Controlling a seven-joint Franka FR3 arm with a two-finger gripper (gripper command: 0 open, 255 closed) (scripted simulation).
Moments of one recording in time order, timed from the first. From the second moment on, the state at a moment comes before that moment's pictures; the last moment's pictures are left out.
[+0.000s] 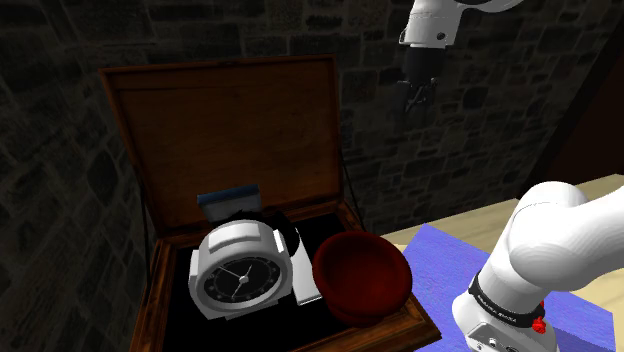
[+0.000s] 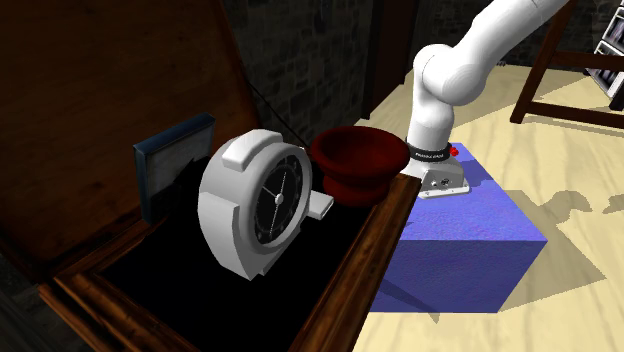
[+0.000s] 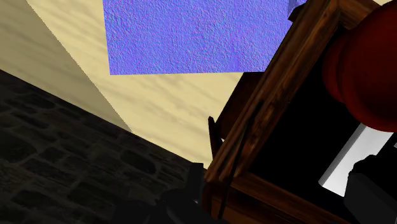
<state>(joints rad) 0.01 -0.77 -0.06 -2.30 0.07 1.50 0.02</state>
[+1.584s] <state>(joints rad) 0.06 -0.41 0.46 -2.45 0.23 2.05 0.62</state>
